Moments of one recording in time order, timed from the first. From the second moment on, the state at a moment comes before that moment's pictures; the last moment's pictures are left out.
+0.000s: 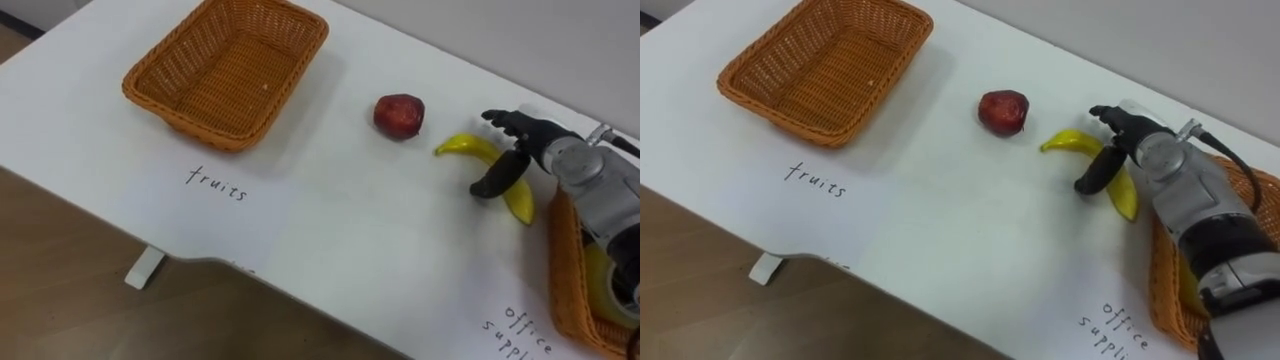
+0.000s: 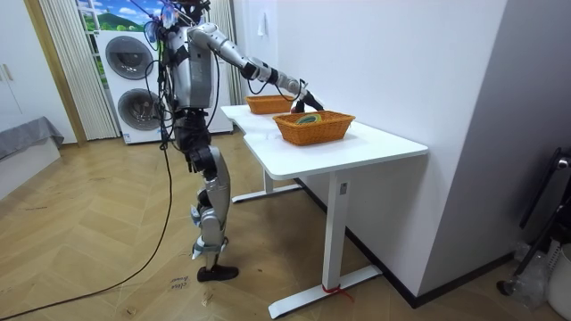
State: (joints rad) left arm 0.06 0.34 -0.06 1.02 0.07 0.17 0.07; right arm -0.67 -0.63 0.41 0.78 -0.25 0.24 0.22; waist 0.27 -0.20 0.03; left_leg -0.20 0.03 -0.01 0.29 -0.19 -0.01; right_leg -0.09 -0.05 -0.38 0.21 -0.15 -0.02
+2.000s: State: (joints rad) left arm 0.10 0.34 -0.04 1.01 -0.01 0.14 0.06; right arm -0.69 -0.63 0.41 0.81 -0.28 0.21 0.27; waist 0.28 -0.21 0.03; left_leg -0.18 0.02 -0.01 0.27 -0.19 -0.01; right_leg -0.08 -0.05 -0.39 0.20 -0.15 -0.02
